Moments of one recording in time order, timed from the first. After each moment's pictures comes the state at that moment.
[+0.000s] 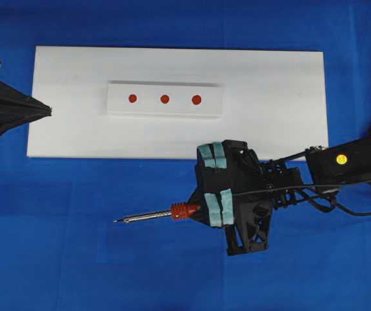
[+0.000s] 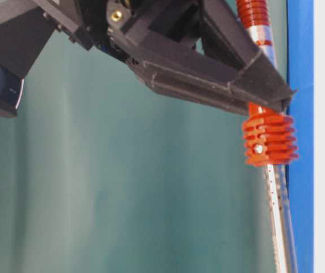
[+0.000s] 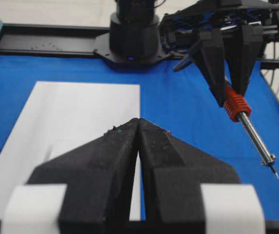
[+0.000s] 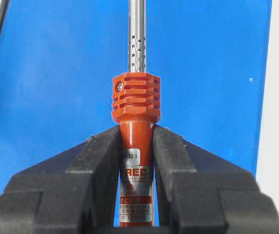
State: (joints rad) left arm -0.02 -0.96 1.21 0.00 -0.29 -0.04; right arm 0.26 -0.08 0.45 0.00 0.35 0.31
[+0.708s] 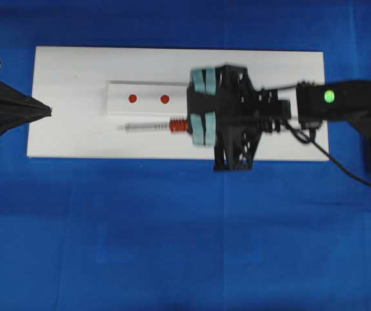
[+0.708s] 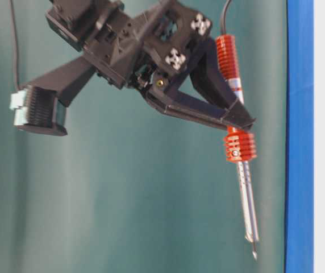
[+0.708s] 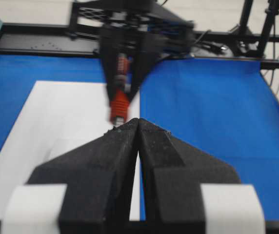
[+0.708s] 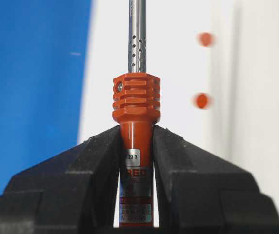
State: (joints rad) left arm -0.02 -0.96 1.21 0.00 -0.29 -0.03; right arm -0.02 -0.08 0.45 -0.18 0.43 0.20
